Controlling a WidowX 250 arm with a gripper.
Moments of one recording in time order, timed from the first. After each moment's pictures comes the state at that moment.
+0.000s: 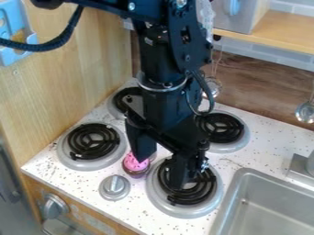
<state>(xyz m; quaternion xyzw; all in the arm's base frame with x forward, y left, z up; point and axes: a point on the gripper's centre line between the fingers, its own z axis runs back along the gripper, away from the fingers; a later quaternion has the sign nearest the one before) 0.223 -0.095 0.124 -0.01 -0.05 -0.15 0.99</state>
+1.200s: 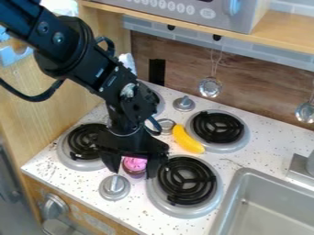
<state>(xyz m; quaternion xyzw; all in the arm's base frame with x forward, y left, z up) 0.281 -0.019 0.031 0.01 -0.15 0.16 0.97</state>
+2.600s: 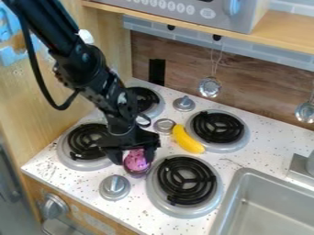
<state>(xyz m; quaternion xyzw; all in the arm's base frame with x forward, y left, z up) 0.344 0.020 -0.022 -0.04 -0.19 0.25 0.95</state>
